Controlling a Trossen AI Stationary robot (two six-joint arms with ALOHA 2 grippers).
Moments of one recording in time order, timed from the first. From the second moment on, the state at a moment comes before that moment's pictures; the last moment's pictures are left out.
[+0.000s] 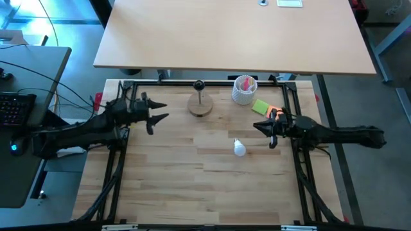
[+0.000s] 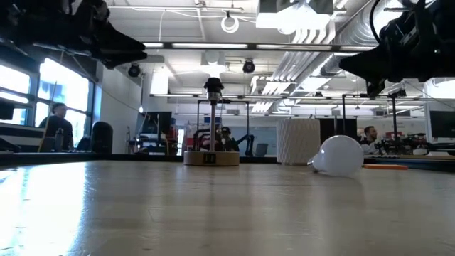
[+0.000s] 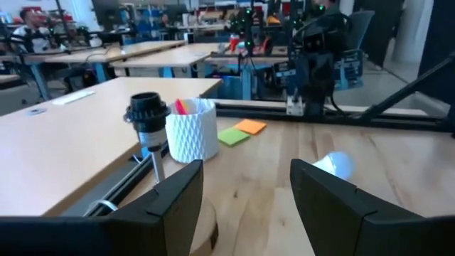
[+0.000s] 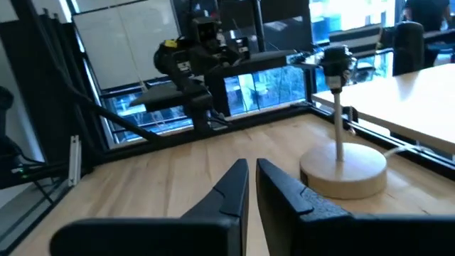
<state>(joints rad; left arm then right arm) 0.40 0.52 0.30 0.15 0.12 0.06 -0.10 0.35 0.02 0.38 0.04 0.18</state>
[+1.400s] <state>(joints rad) 0.23 0.04 0.01 0.01 -0.03 -0.04 -0.16 0.09 0.01 0.02 -0.04 0.11</state>
